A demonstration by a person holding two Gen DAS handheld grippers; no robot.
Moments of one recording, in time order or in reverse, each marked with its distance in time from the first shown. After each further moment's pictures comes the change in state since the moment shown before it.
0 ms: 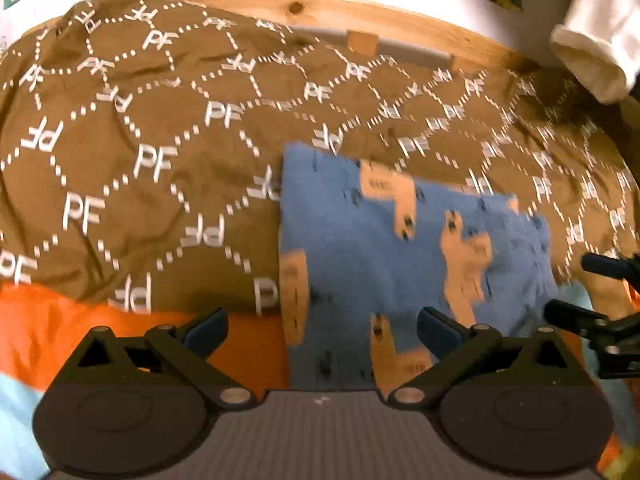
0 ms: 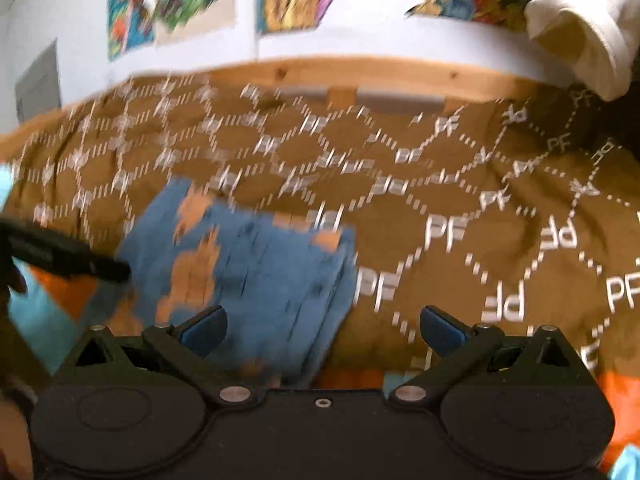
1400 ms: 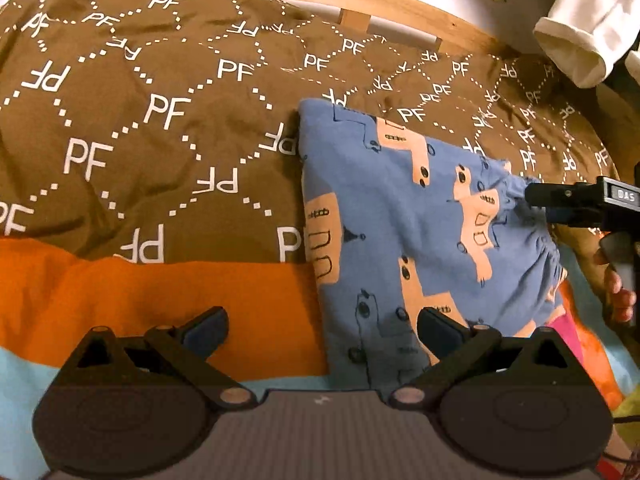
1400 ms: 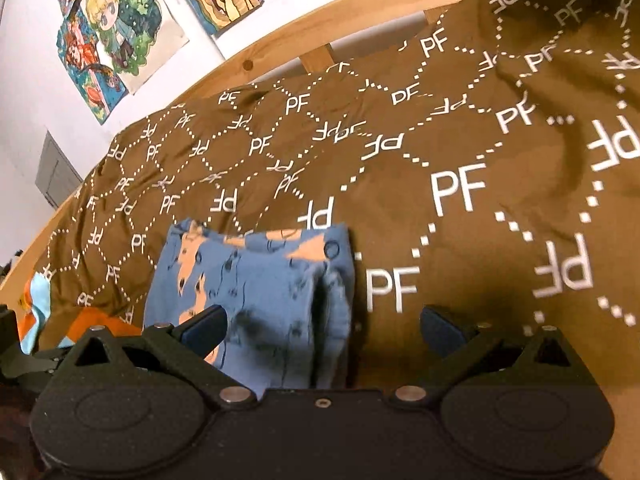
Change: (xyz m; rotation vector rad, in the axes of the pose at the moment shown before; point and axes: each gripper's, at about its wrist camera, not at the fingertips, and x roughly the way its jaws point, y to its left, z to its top) left arm 0.000 0.037 -0.022 -0.006 0.025 -0.116; right arm 0.059 -0.069 0.022 0.386 0.109 0.285
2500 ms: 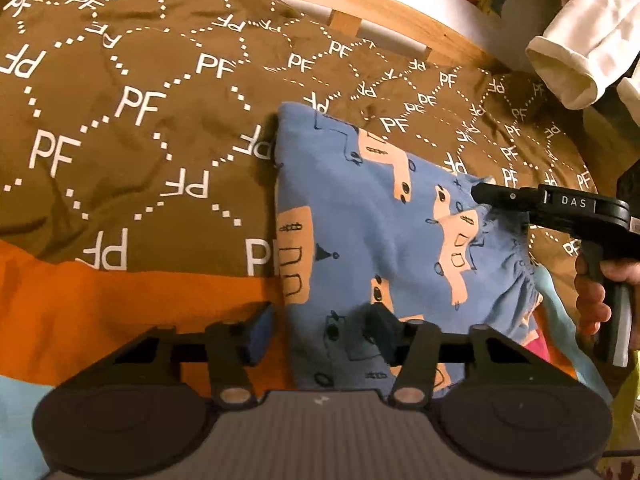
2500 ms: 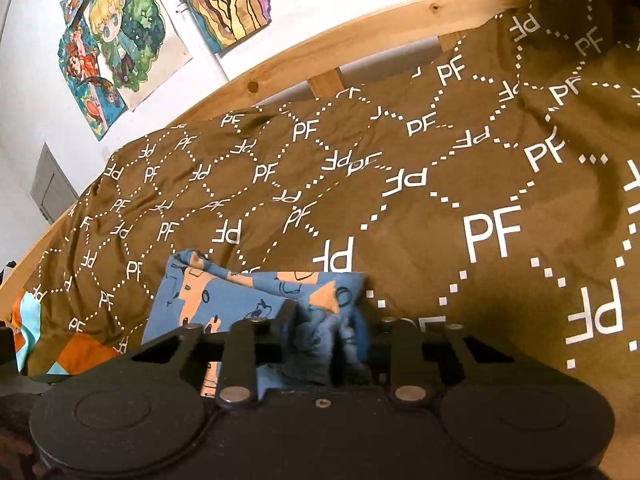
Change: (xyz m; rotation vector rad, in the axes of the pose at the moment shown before) left arm 0.009 0.000 0.010 -0.049 0.003 -0.100; right arm 0.014 0.019 0.010 -0.028 -0.086 -0.031
